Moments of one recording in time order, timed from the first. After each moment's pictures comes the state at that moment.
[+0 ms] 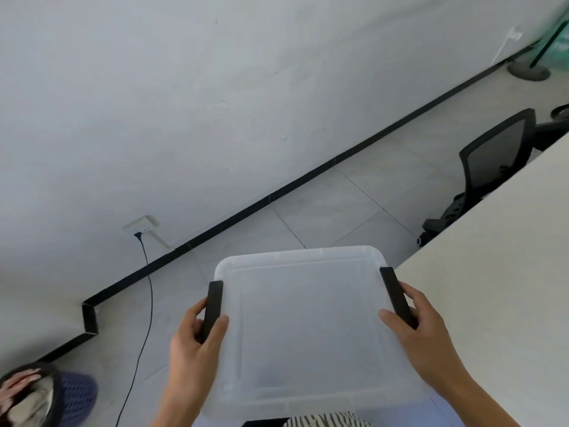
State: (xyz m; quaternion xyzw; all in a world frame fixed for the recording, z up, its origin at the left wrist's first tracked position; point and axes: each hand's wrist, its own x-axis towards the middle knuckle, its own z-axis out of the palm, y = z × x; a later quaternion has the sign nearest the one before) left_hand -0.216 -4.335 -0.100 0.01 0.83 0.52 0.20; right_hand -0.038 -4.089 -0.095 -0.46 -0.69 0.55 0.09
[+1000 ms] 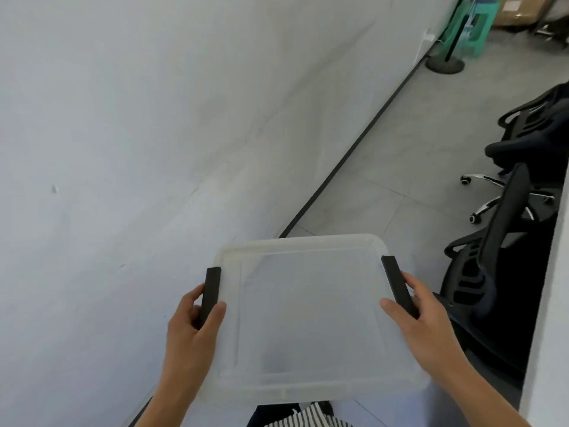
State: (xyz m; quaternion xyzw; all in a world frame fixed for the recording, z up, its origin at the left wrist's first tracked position) left_hand -0.640 -3.884 -0.076 0.16 0.82 0.47 0.29; right_hand -0.382 -3.709 -0.099 -0.56 -0.60 0.52 0.20
